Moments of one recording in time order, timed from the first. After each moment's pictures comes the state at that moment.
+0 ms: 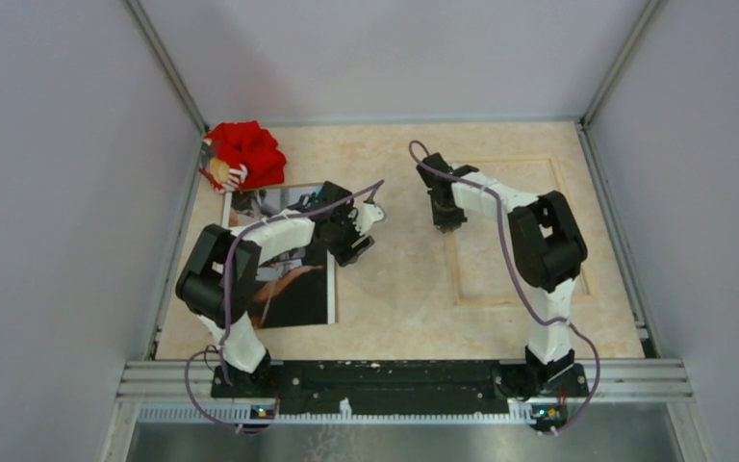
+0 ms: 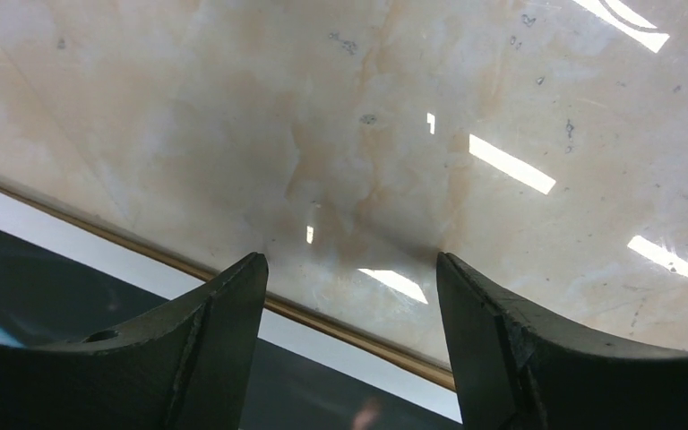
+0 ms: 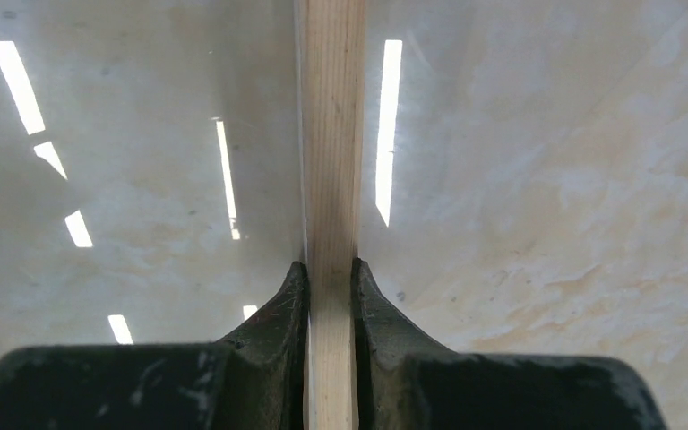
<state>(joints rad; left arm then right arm) -0.48 1.75 1.04 -0.37 0.22 0.52 0.52 2.03 1.49 -0.73 0.31 0.39</state>
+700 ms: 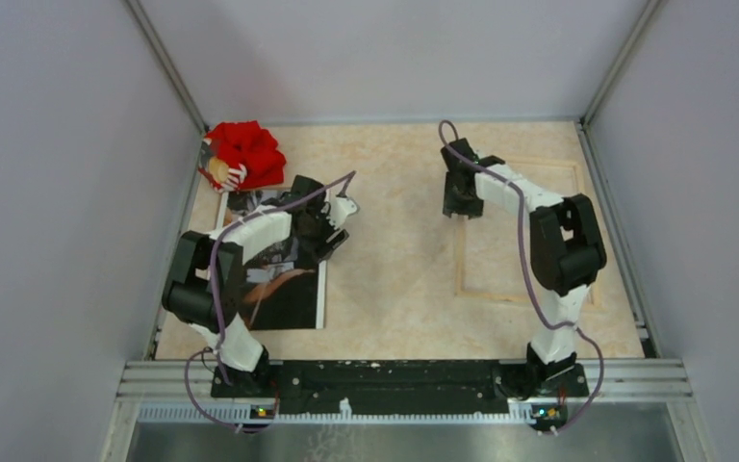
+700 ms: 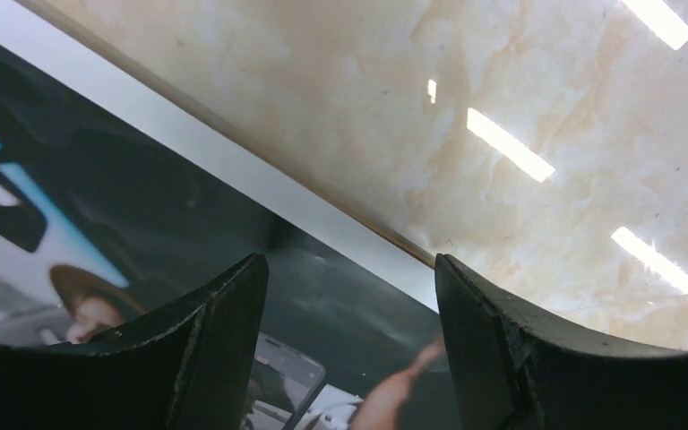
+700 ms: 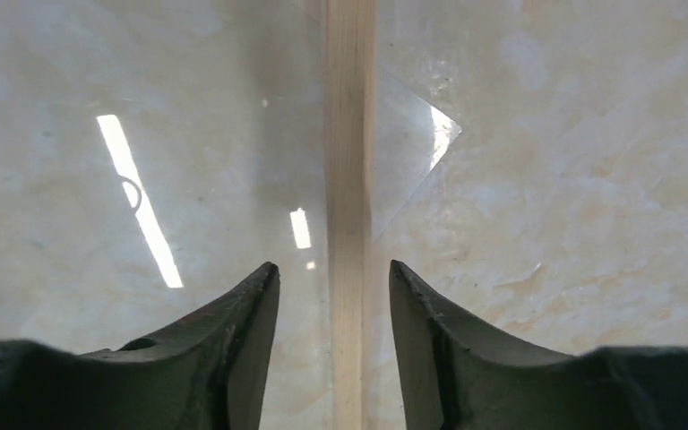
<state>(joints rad) -0.34 1.66 0.98 -0.44 0.19 0.59 0.40 1.95 1.45 -0.69 0.27 0.45</state>
